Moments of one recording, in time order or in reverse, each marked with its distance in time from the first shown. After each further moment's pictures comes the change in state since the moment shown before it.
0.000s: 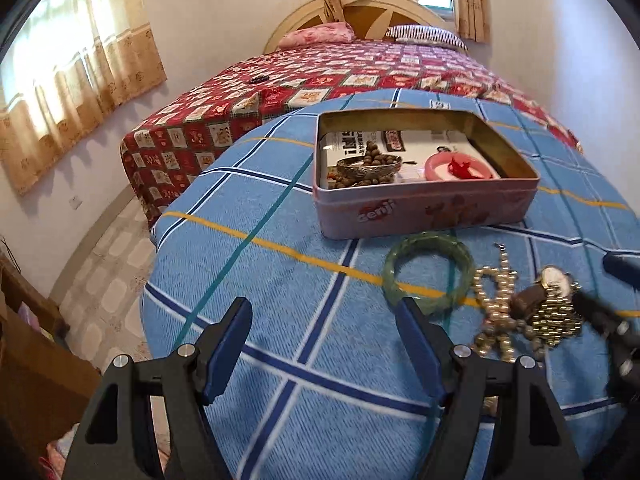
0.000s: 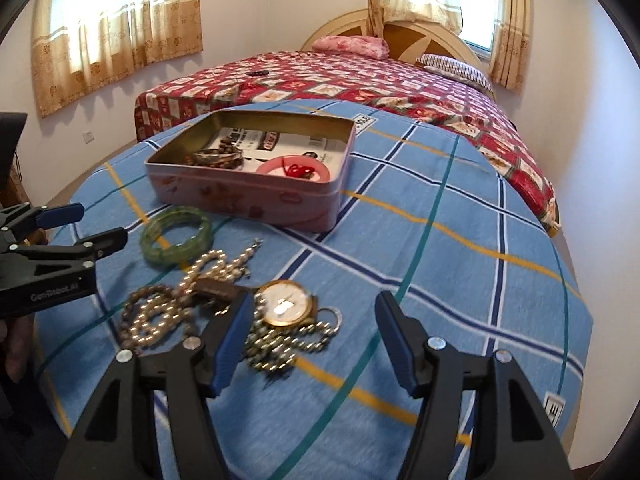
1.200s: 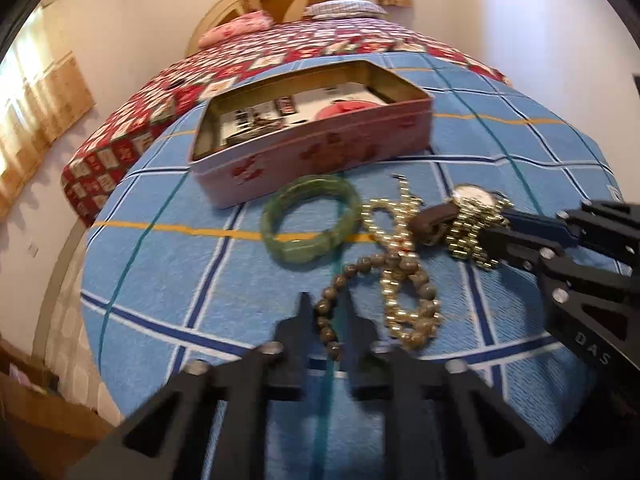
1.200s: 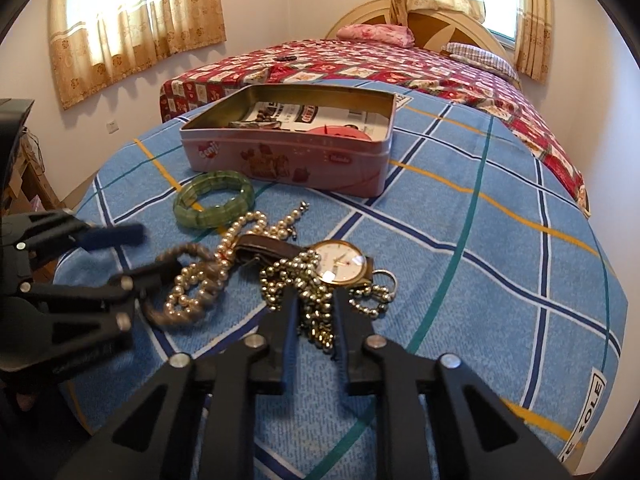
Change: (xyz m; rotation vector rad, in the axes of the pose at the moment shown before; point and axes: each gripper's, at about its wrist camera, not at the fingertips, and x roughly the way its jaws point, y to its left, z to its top) left arm 0.001 -0.051 -0.027 0.232 0.066 -0.170; right arm 0.013 0.015 -0.017 -0.022 0.036 0.076
